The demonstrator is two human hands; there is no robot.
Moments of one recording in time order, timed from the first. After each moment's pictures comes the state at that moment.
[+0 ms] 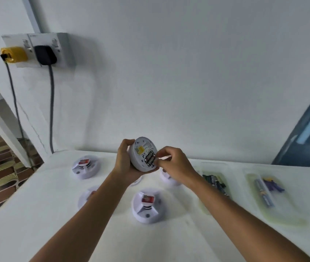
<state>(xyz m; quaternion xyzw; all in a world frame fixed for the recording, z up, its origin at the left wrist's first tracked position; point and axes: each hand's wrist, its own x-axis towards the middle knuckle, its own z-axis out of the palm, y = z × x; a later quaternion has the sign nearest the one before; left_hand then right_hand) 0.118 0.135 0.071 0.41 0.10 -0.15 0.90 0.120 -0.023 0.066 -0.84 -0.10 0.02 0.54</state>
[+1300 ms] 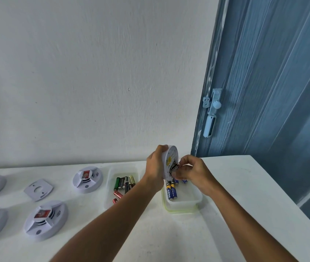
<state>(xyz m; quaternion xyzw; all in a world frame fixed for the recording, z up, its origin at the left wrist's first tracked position) 0.116 -0.225 0.053 0.56 0.05 -0.15 0.82 0.084 -0.362 0.045 -0.75 0.03 0.02 0.66</state>
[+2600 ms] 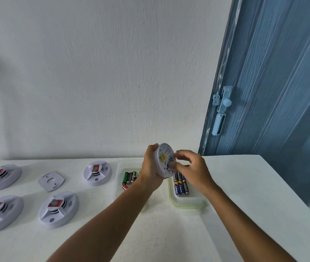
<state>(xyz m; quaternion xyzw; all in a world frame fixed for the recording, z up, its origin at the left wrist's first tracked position) 0.113 -0.189 0.044 0.46 0.04 -0.21 0.86 0.084 -0.329 0.043 -0.84 -0.04 -0.13 0.52</state>
